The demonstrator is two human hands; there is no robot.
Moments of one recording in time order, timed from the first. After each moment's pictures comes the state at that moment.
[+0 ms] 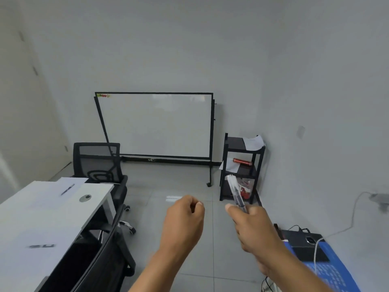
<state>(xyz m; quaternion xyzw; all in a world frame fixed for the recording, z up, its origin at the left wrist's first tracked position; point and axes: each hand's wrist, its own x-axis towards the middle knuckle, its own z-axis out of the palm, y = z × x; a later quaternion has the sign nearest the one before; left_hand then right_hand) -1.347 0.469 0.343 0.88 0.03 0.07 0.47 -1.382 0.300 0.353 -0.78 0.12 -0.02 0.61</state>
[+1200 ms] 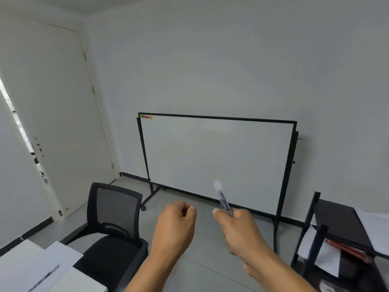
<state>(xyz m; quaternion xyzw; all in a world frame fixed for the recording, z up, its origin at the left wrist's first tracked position) -0.688 0.591 0.363 0.86 0.19 0.15 0.46 -0.658 0.432 0.360 -0.78 -0.04 0.08 0.62</state>
